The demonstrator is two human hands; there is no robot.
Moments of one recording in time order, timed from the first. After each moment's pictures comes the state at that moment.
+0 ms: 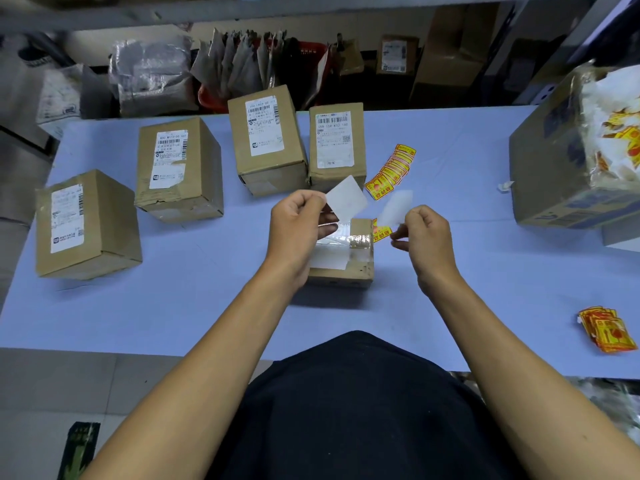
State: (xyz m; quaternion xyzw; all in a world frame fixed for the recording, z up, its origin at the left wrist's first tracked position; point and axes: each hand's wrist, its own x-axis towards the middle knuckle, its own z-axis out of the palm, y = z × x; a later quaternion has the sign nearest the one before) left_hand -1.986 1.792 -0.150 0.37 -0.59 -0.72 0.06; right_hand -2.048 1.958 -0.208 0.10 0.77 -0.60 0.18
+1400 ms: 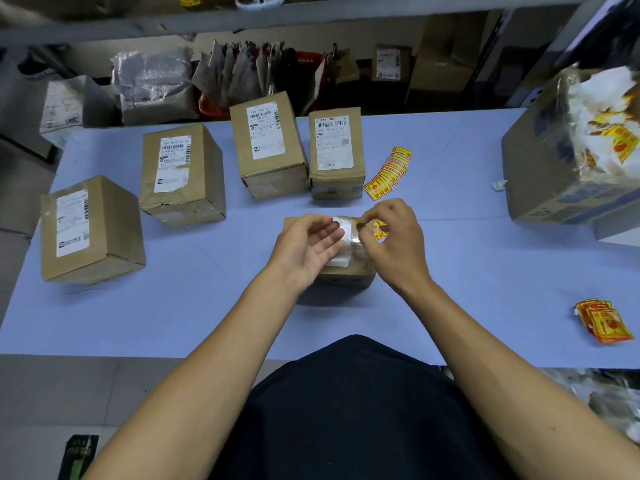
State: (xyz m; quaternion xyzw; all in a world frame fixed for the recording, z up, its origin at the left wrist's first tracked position) left_hand -1.973 1.786 -0.168 0.46 -0.34 -0.82 -0.04; right_hand -2.019 1.930 -0.205 -0.16 0.88 -0.45 0.01
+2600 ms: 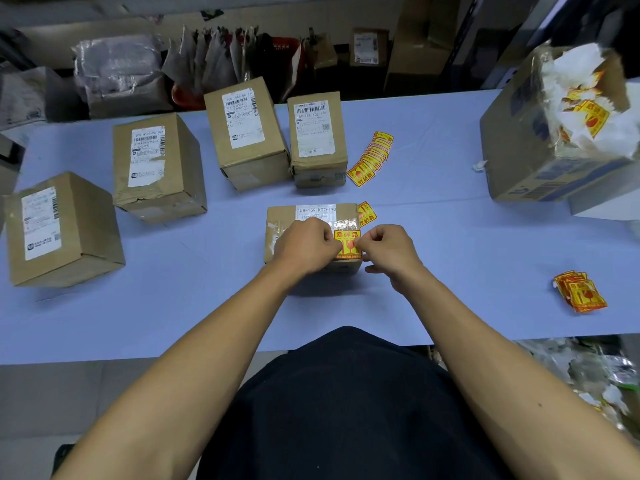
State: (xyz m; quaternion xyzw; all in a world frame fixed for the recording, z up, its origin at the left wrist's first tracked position) left_hand -1.974 1.798 -0.208 0.19 -0.92 -0.29 -0.19; right_hand -2.010 1.948 -0.233 0.11 0.82 -0.47 0.30
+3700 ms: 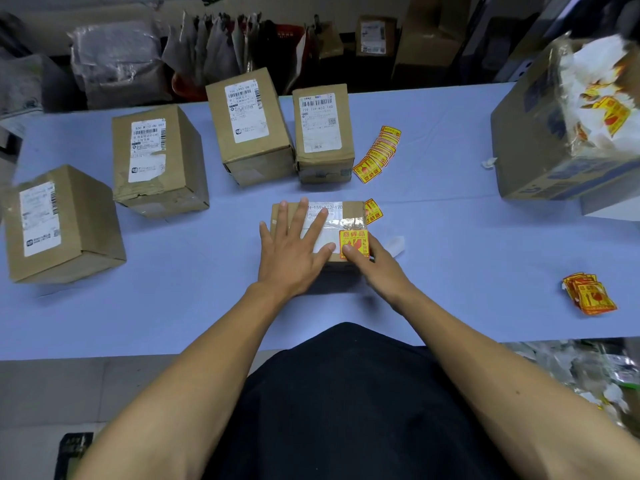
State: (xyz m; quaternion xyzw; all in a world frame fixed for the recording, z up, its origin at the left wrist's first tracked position) left_hand -1.942 1.766 -0.256 0.08 -0.98 -0.12 -0.15; right_hand -1.983 1.948 -0.261 0.03 0.76 -0.53 0.37
